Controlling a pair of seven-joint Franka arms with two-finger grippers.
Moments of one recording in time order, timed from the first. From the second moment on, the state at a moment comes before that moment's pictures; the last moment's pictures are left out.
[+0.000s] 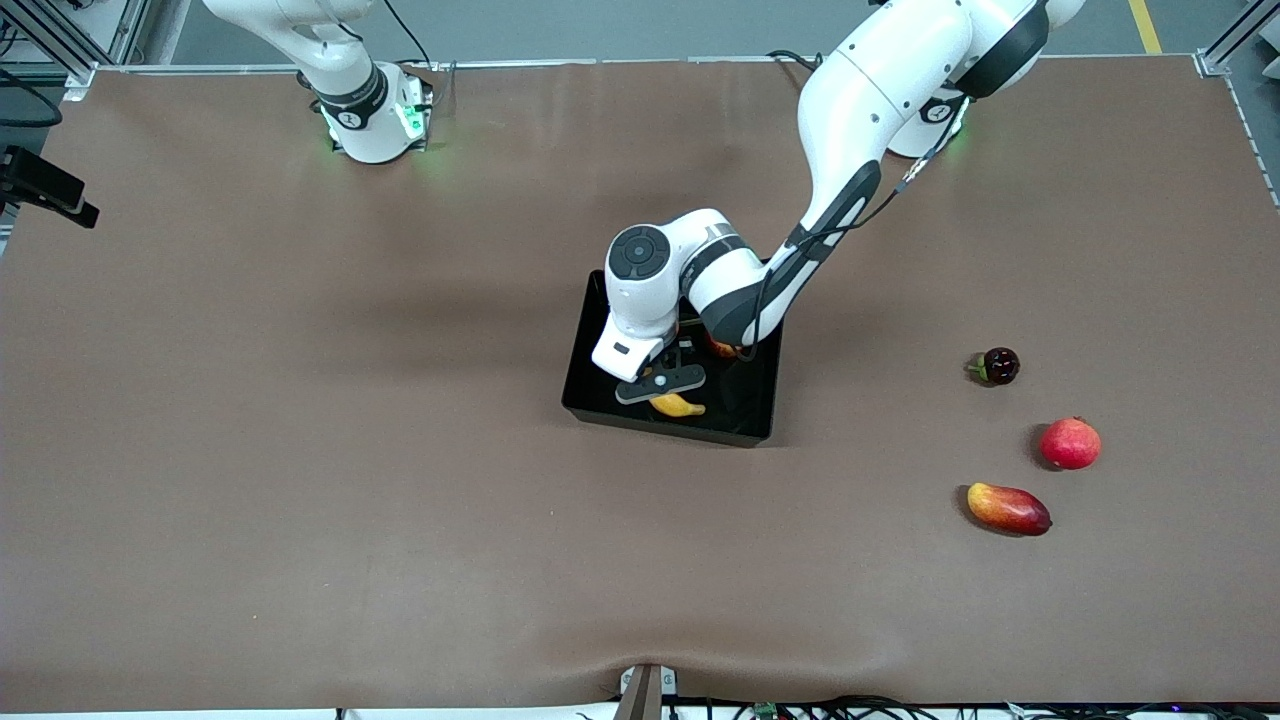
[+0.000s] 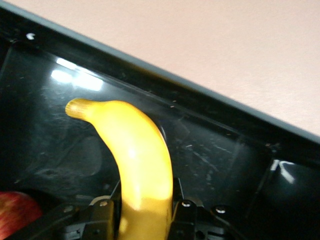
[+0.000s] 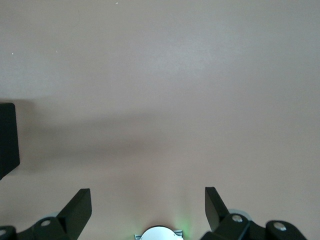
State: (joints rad) left arm -0.51 0.84 -0.38 -1.41 0.45 2.25 -1.27; right arm 0.02 -0.02 -0.11 -1.44 -0.02 1.35 0.02
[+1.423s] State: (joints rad) left arm -0.29 0.53 -0.38 -1.35 0.31 1.97 -1.03; right arm 0.03 -0.02 -0.10 -1.44 -0.02 1.34 0.02
